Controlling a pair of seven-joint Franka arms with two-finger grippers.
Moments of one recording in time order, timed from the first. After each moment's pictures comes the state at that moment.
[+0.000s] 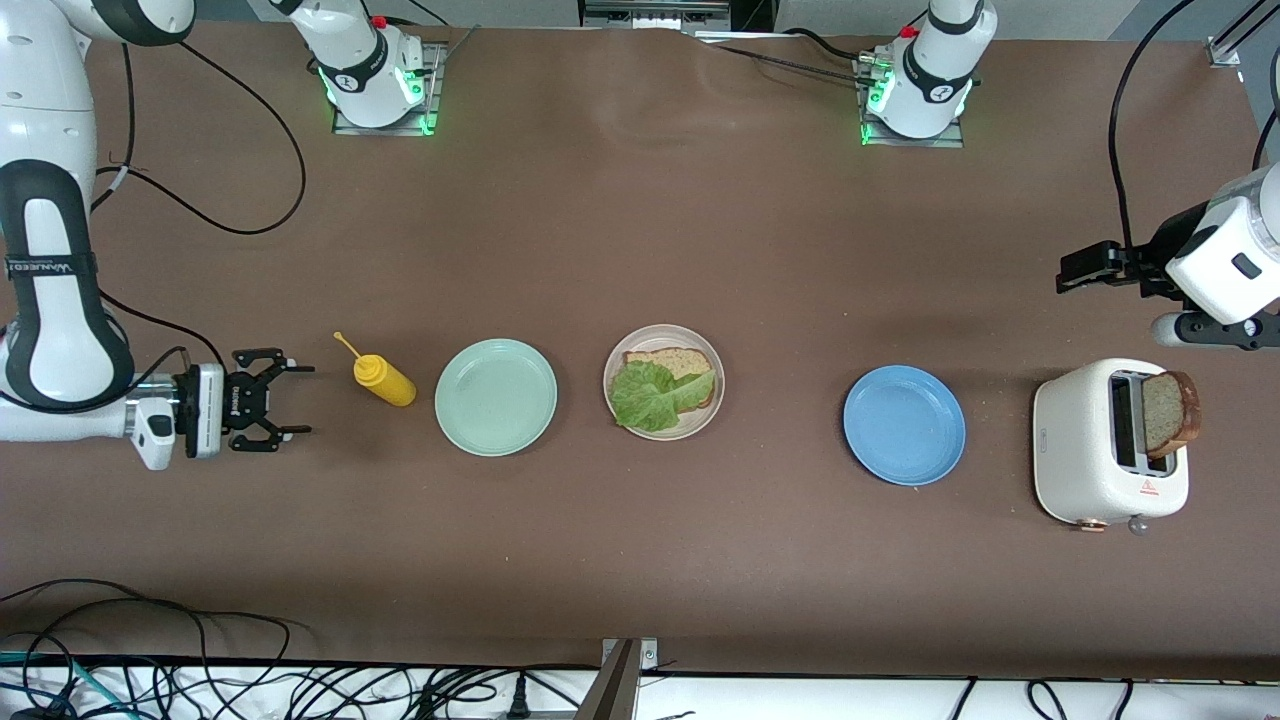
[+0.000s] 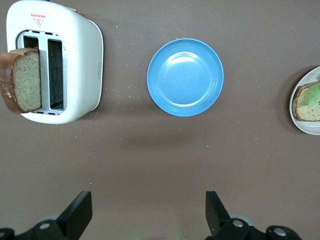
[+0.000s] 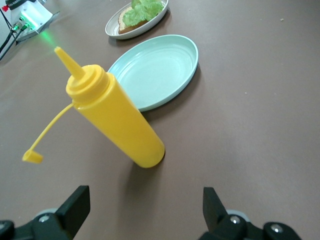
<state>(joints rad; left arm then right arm) -0.03 0.21 0.02 -1.40 -0.03 1.43 0.01 -0.28 0.80 0.08 -1.45 0.66 1.74 -1.84</state>
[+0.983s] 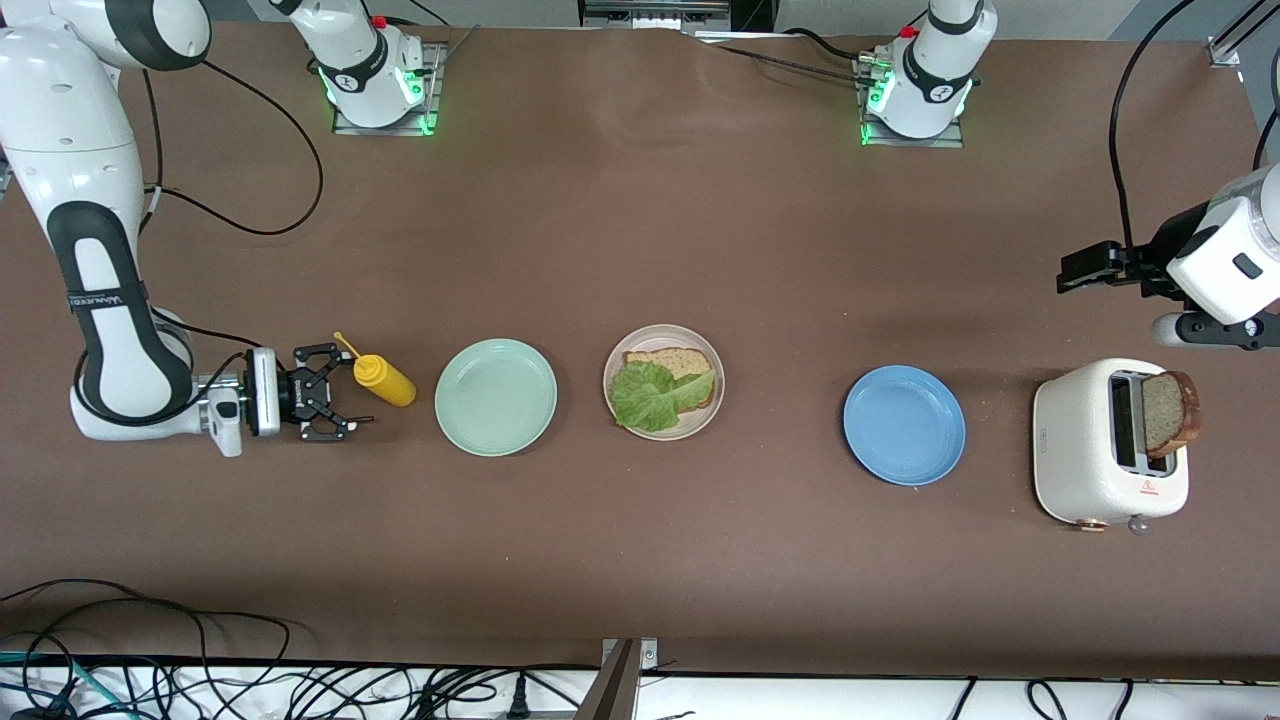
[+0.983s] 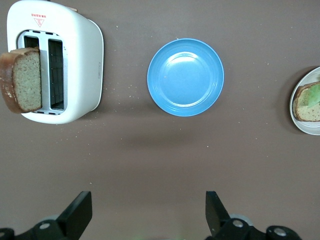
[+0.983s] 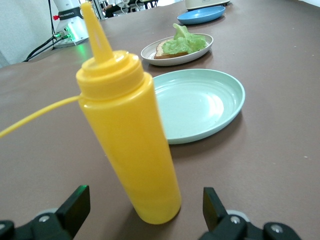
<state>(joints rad) -0.03 0.21 0.02 -1.40 -0.03 1.43 0.01 -0.26 0.87 0.10 -1.54 0.84 1.73 -2.22</state>
